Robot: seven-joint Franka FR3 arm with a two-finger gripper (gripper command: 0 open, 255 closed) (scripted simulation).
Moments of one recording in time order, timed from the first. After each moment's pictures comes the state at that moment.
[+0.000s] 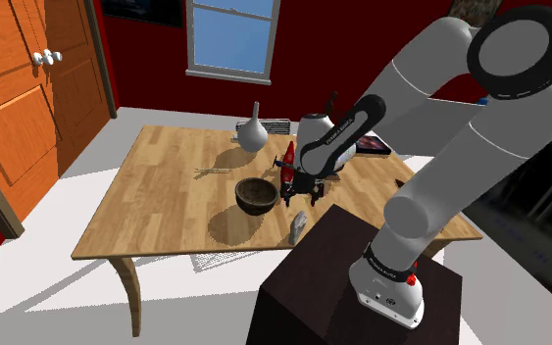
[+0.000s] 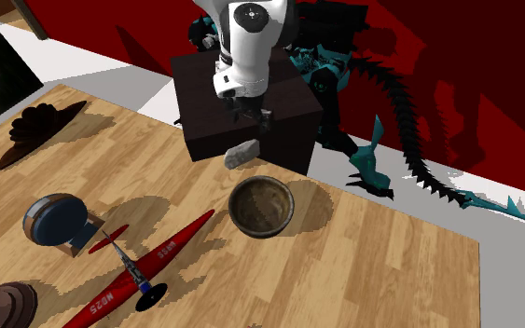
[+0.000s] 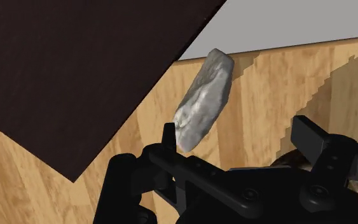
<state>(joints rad) -0.29 -0.18 0.18 -2.89 -0.02 2.62 0.72</state>
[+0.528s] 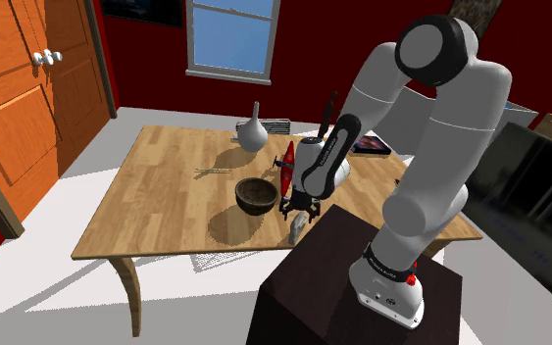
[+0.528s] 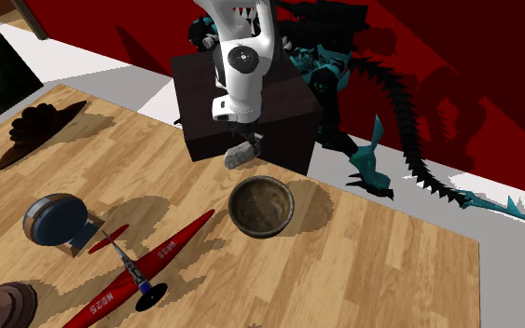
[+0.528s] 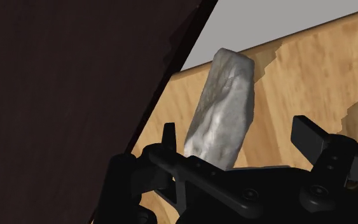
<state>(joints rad) -0.34 0.17 0.11 -2.85 -0.23 2.91 1.02</state>
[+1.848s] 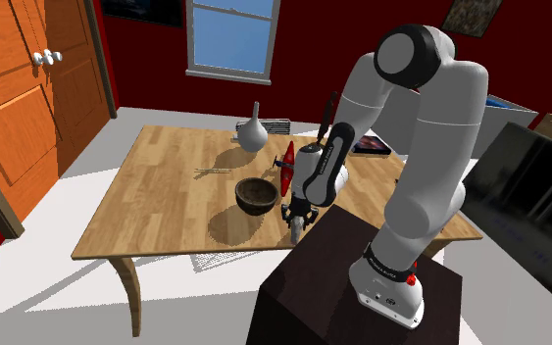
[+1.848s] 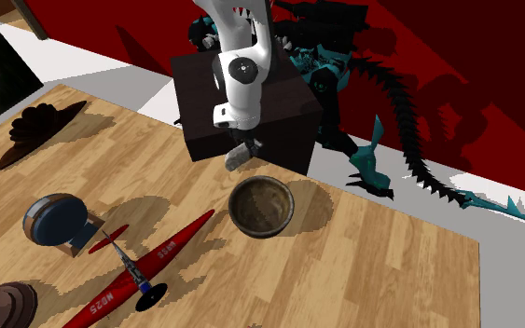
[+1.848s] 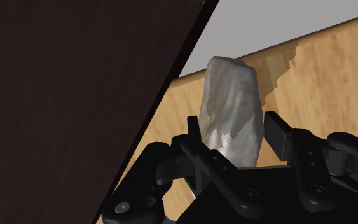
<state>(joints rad) -0.27 0.29 0.02 -2.83 -0.32 3.01 1.09</state>
